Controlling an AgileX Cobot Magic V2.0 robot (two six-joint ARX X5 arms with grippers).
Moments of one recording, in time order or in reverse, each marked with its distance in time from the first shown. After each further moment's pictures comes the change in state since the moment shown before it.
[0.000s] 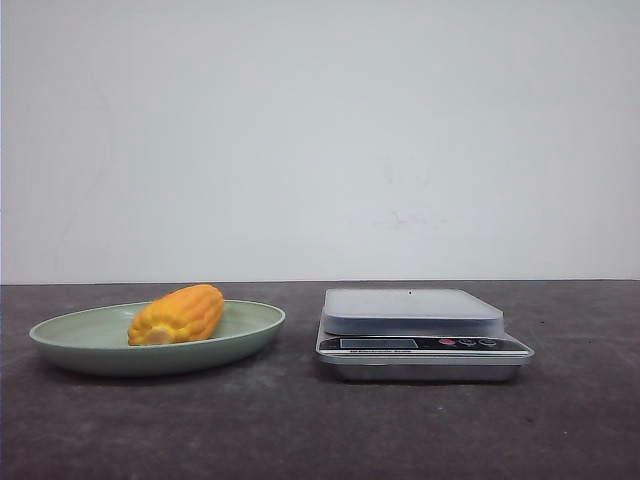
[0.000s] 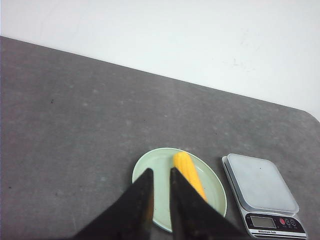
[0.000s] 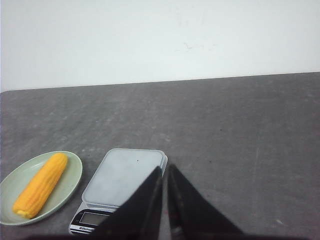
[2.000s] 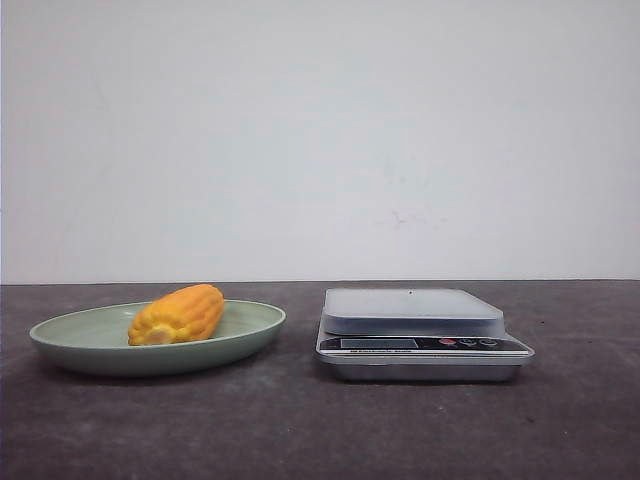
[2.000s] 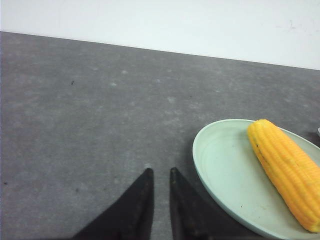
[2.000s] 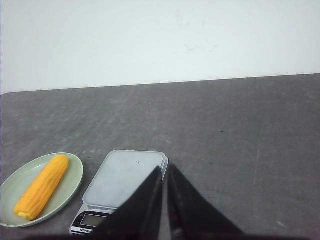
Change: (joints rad) left arm 0.489 -0.217 -0.856 0.729 0.369 0.280; right arm 0.000 0.000 0.000 0.006 0.000 0.000
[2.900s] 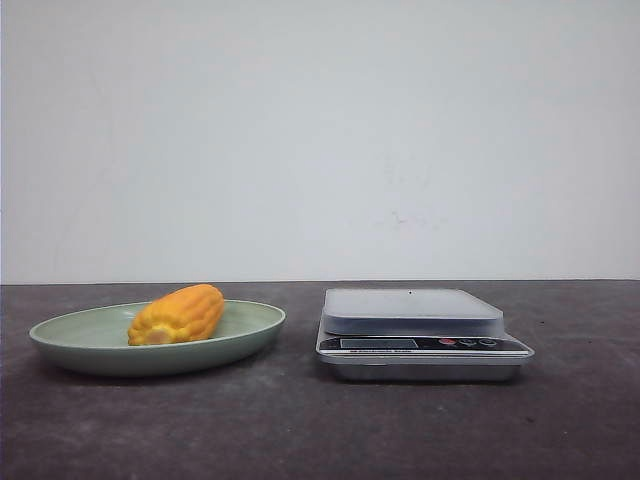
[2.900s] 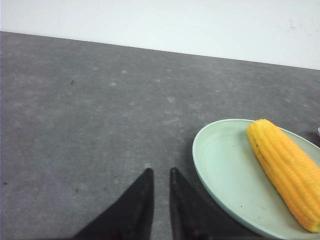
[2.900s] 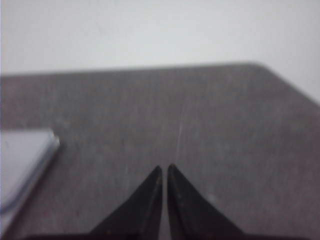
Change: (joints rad) left arm 0.000 0.000 0.000 0.000 0.000 0.000; right arm -0.442 -0.257 -0.778 0.583 -0.138 -0.175
